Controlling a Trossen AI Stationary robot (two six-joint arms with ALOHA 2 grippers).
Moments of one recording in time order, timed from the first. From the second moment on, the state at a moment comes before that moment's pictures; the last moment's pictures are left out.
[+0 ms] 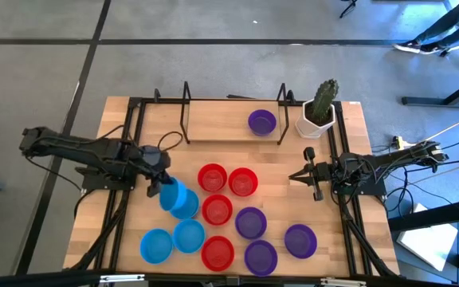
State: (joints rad) left arm -0.08 0.71 0.48 -0.58 0.13 -0.46; right arm 0.19 0.32 0.01 0.24 0.07 -0.11
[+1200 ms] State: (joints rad) left arm 0.17 0.90 0.96 -0.51 -0.22 -0.09; right arm 0.19 0.32 0.01 0.24 0.07 -0.11
